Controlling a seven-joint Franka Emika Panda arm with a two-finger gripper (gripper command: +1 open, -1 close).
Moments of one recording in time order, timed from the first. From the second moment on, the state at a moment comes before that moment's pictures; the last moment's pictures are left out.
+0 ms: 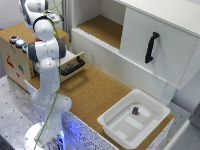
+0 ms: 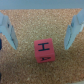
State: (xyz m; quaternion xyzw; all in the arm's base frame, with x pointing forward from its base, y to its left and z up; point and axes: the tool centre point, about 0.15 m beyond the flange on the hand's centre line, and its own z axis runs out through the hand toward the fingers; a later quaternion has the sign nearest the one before) arm 0.286 0.478 0.459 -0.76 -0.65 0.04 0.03
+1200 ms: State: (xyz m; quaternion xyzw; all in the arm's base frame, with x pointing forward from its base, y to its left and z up) arm 0.295 0.476 0.433 -0.77 -0.64 0.05 0.03
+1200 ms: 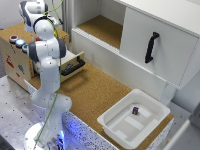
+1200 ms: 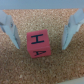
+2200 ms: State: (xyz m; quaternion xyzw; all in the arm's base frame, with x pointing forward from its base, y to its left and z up) arm 0.305 0.450 0.477 -0.83 -0.56 0.01 0.01
